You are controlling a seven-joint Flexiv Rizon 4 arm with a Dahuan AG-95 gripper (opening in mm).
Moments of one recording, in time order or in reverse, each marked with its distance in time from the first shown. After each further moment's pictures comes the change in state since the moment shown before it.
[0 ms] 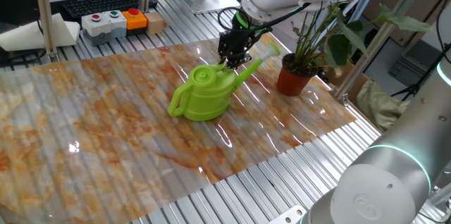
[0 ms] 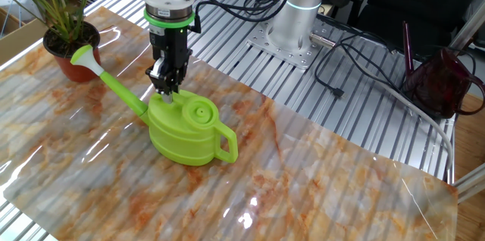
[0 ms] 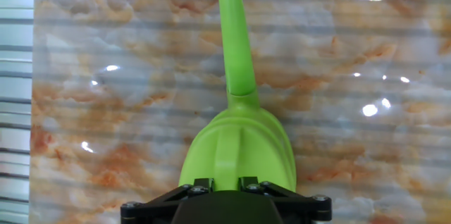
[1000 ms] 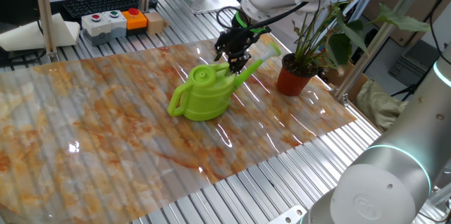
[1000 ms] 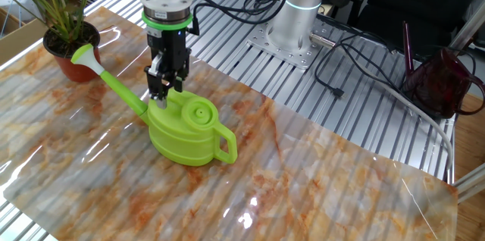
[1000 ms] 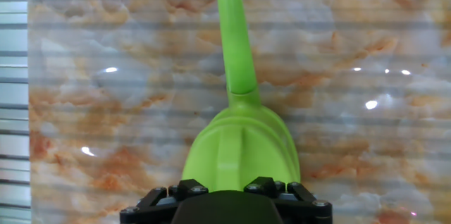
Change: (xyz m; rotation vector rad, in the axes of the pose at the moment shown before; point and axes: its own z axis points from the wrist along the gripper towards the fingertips) arm 0.001 0.003 0.008 -0.008 -0.001 0.022
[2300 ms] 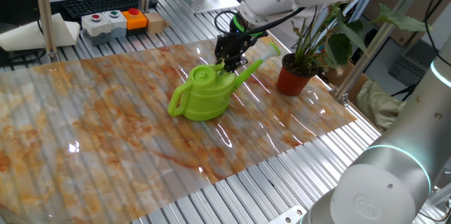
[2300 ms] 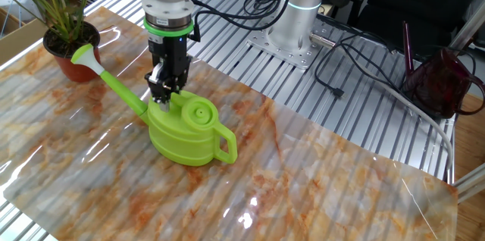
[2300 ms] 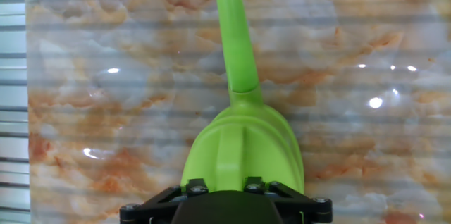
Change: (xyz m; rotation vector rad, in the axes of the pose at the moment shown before) arm 0.001 0.001 0.009 -0.009 -0.008 0.005
